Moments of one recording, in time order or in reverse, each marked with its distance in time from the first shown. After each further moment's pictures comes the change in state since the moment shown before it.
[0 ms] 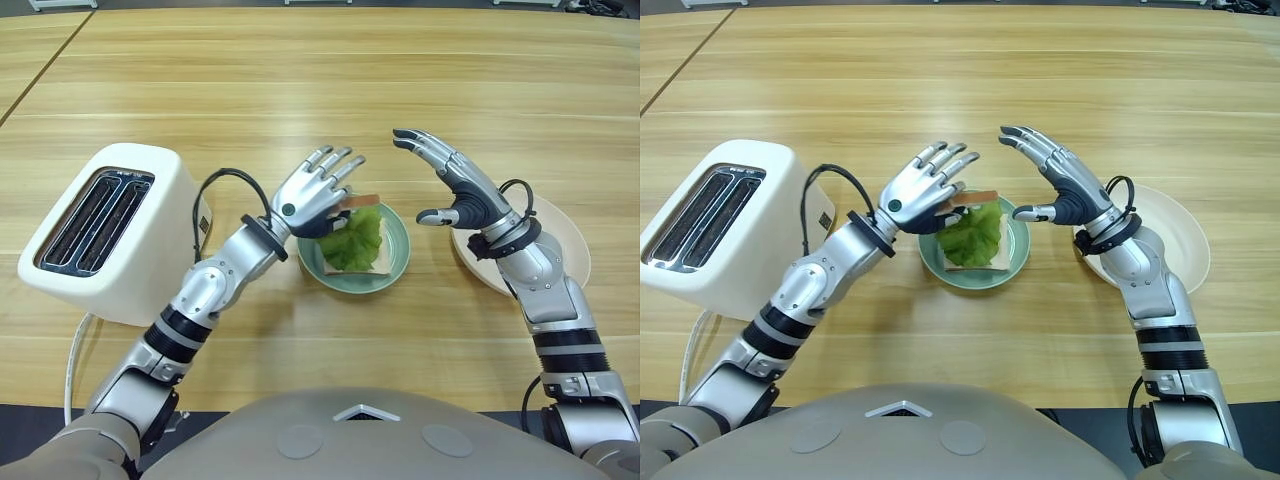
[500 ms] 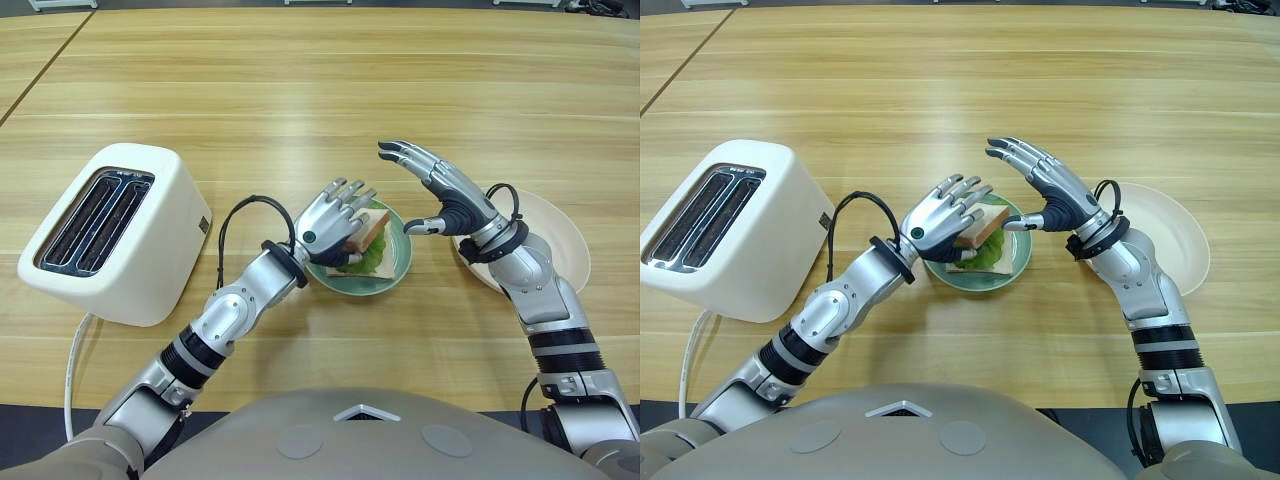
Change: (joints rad) left arm 0.111 -0.030 -0.113 -0.070 0.077 0.110 -0.139; right arm -0.001 0.000 0.042 0.008 -0.036 -0.017 0.005
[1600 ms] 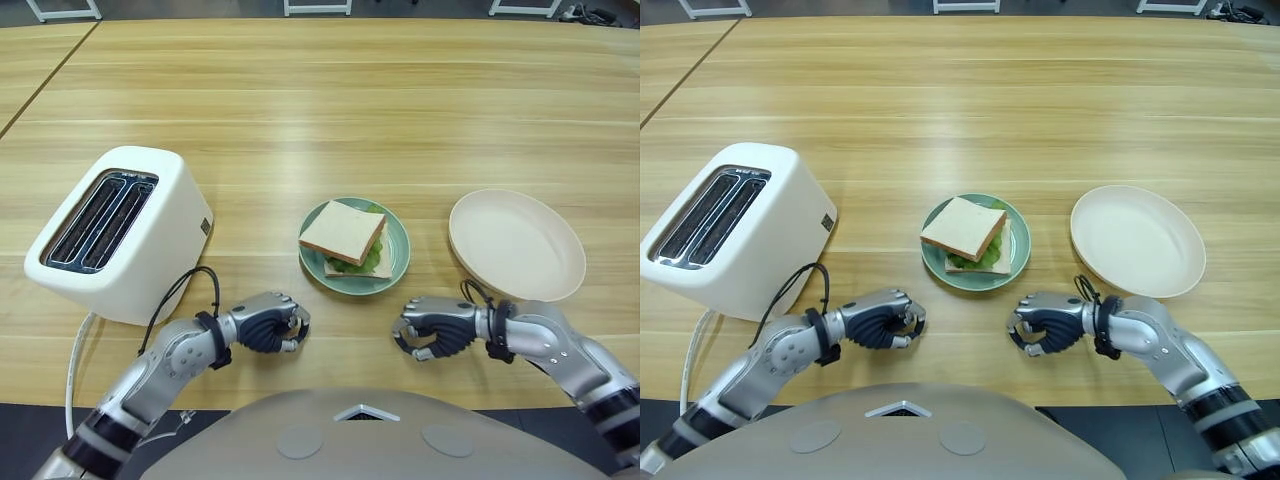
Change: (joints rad) left arm 0.367 0.287 0.233 -0.030 -0.854 -0.238 -0.370; right arm 0.265 -0.277 0.246 -0.073 -0.051 0.066 0.454
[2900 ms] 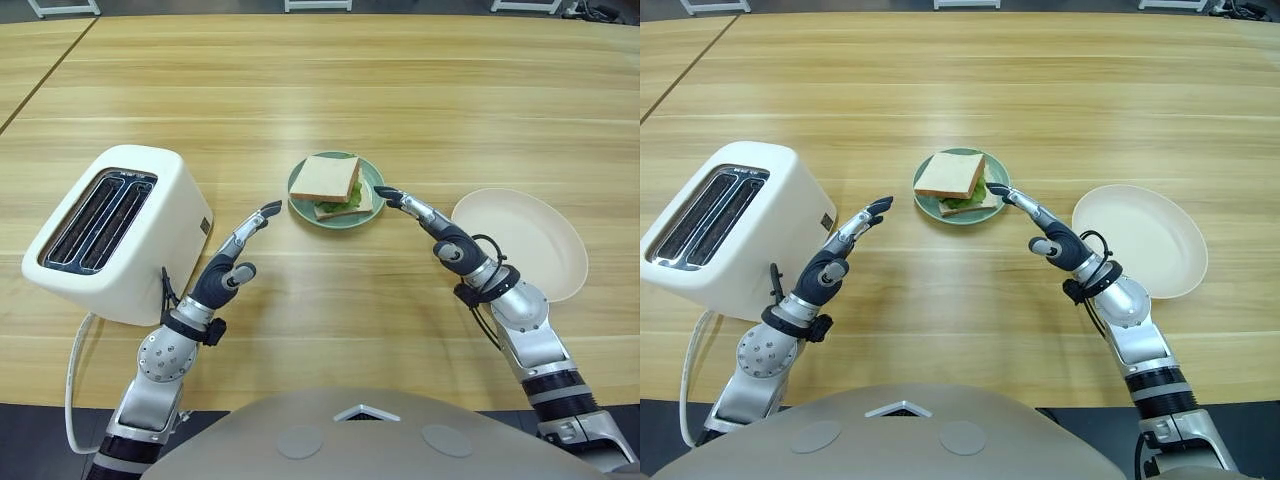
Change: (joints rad) left arm 0.184 -0.241 0.256 -0.082 -0.492 -0.122 0.266; right arm -0.056 0.304 -0.142 0.046 0.562 0.003 -0.223
